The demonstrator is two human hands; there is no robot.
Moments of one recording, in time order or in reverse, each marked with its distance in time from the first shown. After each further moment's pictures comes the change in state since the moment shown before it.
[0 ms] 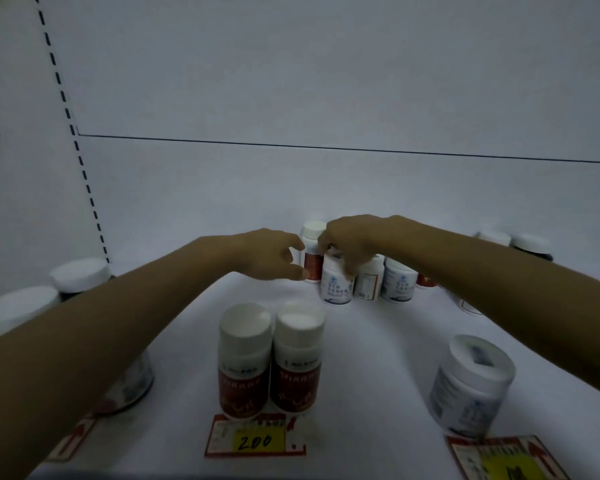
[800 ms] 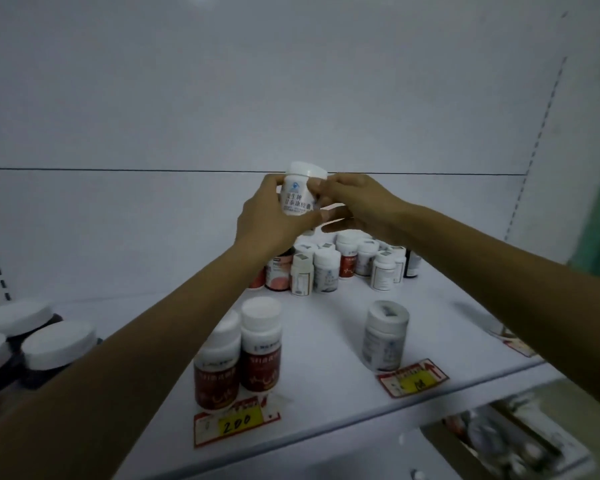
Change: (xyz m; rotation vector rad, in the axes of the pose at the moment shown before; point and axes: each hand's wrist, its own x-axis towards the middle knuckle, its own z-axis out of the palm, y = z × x) left_hand -0.046 0.085 -0.016 -0.772 0.643 0.317; right_hand -0.149 -0.008 -0.040 1.476 0.623 0.249
